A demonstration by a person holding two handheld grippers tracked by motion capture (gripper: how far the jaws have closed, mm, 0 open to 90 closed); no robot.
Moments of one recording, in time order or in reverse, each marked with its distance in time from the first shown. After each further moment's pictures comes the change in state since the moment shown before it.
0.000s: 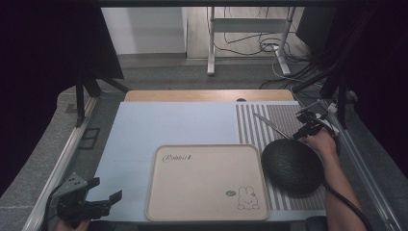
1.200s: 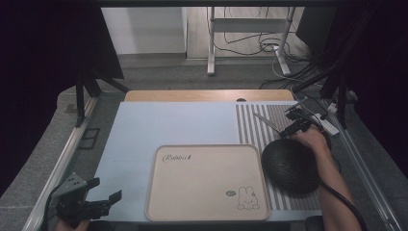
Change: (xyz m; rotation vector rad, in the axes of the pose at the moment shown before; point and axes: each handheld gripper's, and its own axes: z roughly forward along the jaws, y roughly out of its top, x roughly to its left) left arm 0.001 0.000 0.000 0.001 -0.007 -0.009; right arm 0.020 0.024 0.016 -0.018 -0.013 -0.100
